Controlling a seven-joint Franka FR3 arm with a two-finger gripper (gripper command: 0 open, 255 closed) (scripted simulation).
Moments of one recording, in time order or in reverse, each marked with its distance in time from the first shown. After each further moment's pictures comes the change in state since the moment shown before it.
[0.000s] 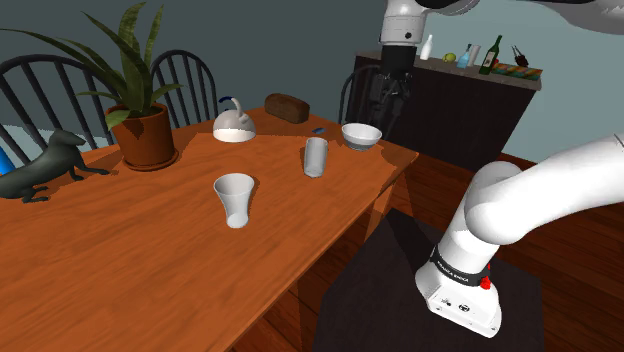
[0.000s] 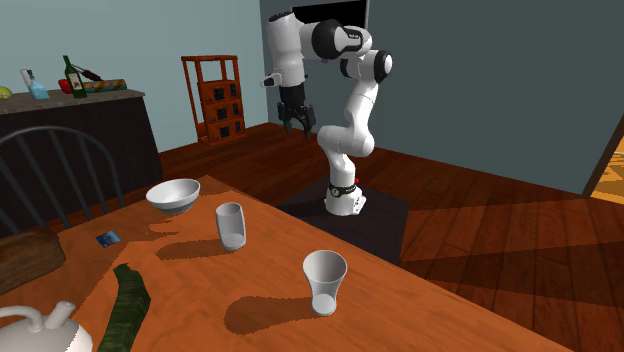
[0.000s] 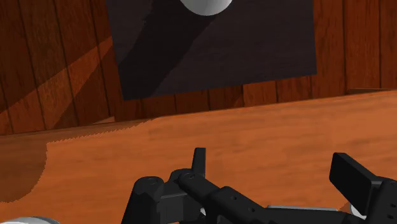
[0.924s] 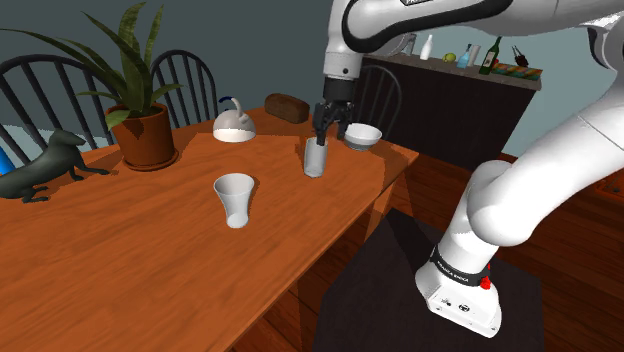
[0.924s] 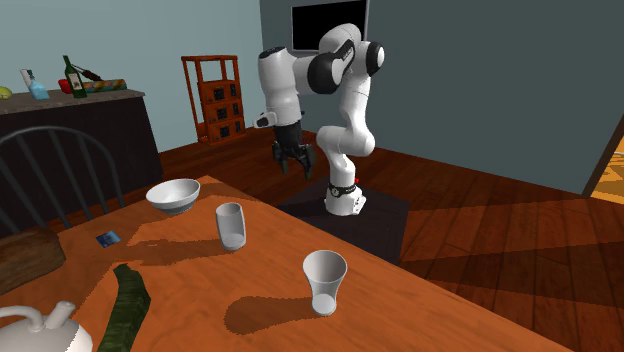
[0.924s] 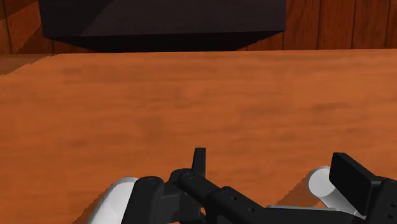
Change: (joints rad) arm 0.091 0.301 0.050 -0.007 0.131 0.352 -0.018
